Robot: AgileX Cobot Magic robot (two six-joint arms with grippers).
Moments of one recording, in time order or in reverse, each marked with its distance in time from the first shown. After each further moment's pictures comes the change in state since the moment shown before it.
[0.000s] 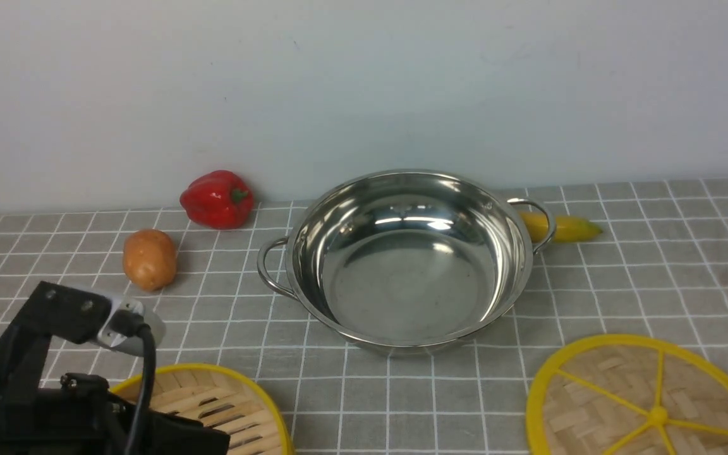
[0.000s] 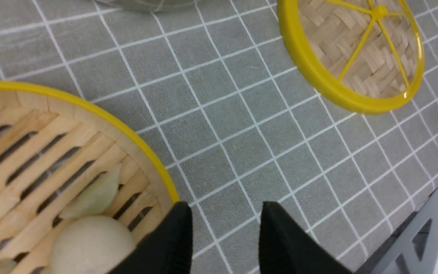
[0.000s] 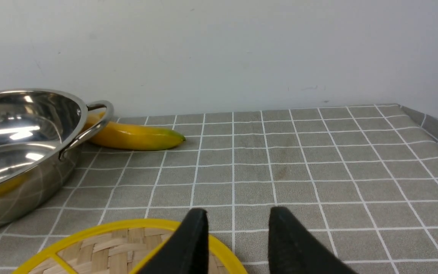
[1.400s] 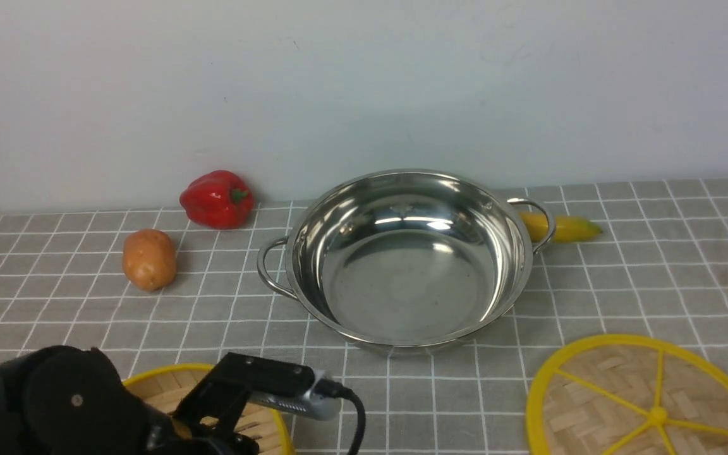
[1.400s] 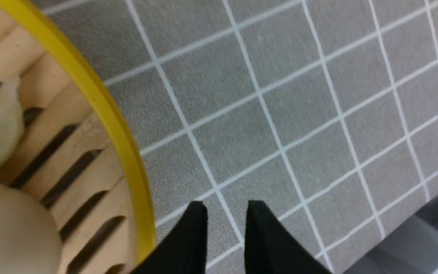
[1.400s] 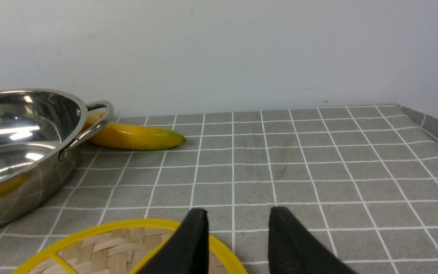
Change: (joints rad) right arm 0.000 0.000 0.000 0.000 0.000 0.000; left arm -0.498 0.408 0.000 0.253 -0.292 -0.393
